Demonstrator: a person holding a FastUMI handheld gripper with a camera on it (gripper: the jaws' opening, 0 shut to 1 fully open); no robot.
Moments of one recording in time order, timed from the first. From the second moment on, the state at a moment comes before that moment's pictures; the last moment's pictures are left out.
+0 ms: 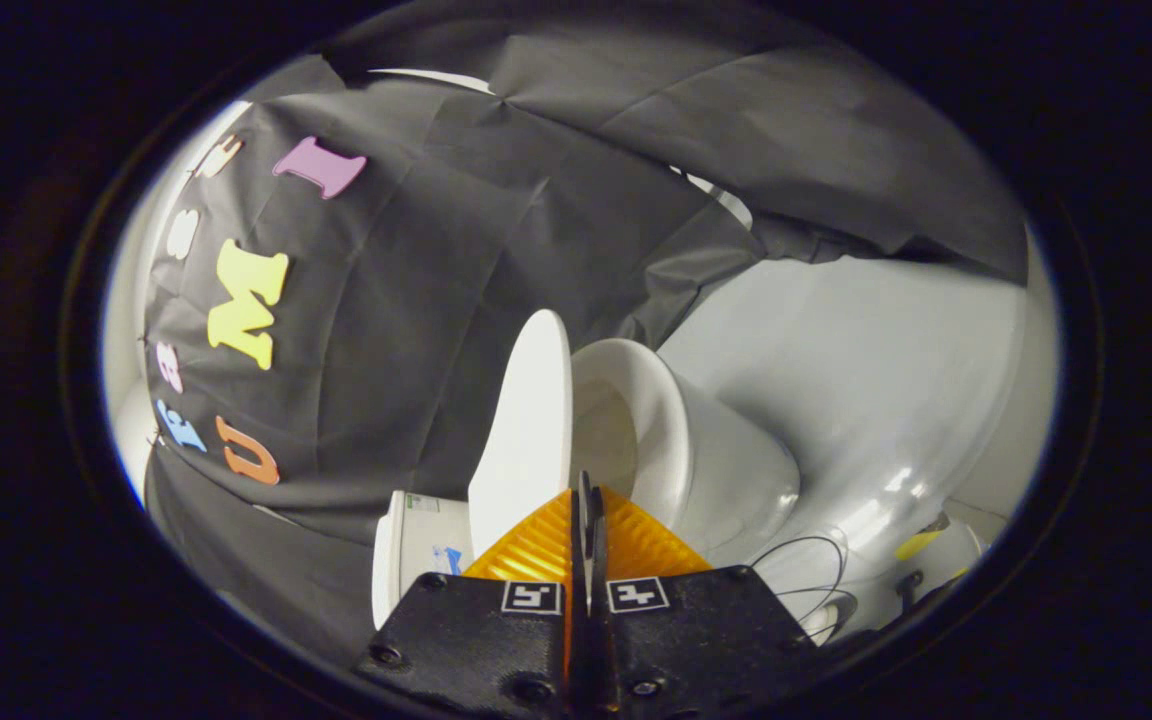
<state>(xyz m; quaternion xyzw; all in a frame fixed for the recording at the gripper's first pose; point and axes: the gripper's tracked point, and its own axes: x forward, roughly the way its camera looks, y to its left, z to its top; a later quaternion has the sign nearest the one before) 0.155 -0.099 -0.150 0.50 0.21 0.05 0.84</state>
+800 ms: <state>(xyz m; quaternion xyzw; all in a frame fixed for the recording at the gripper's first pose) 0.144 -0.071 -0.086 0.46 0.17 0.05 0.87</state>
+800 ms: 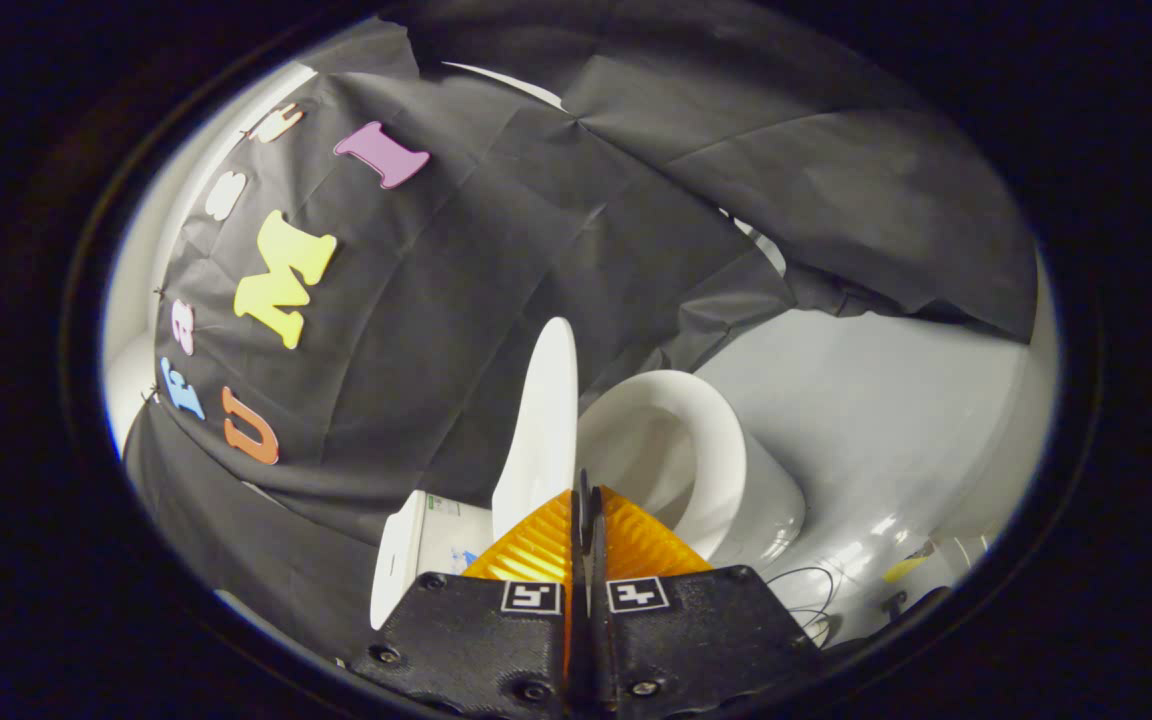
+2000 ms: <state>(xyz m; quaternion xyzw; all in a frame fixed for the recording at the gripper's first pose) 0.131 -0.017 -0.008 0.39 0.13 0.06 0.91</state>
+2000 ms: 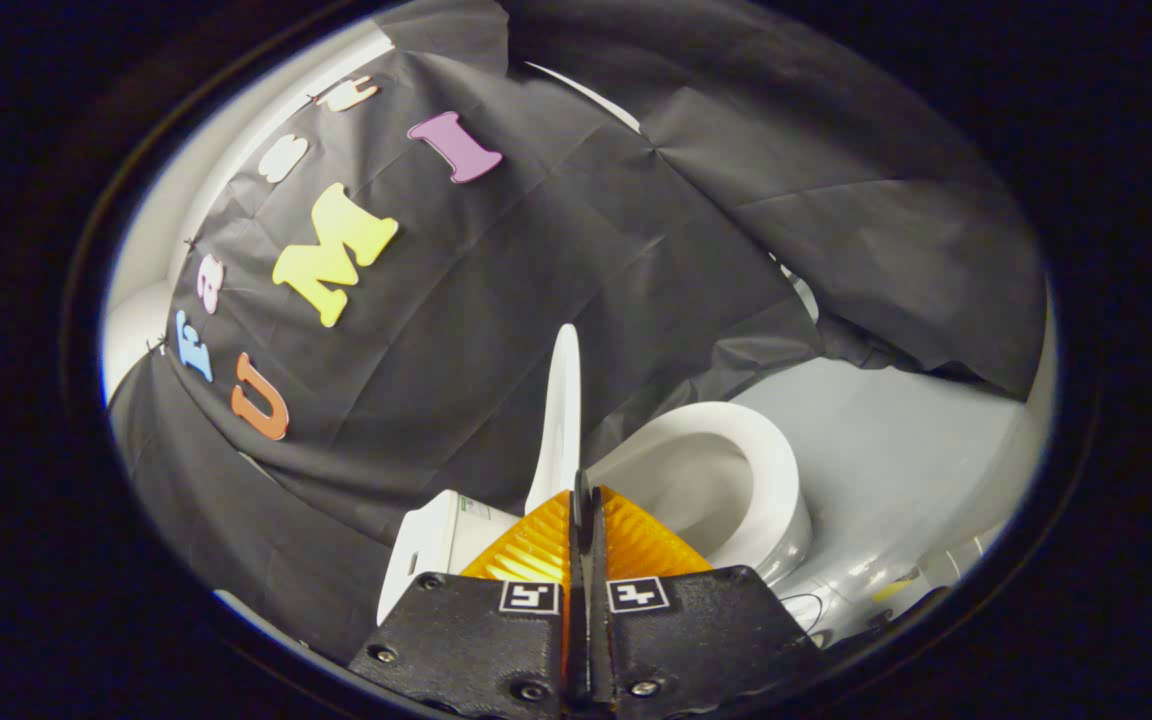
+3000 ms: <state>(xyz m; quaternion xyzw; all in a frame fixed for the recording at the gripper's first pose) 0.119 0.037 0.047 0.30 0.11 0.05 0.95</state>
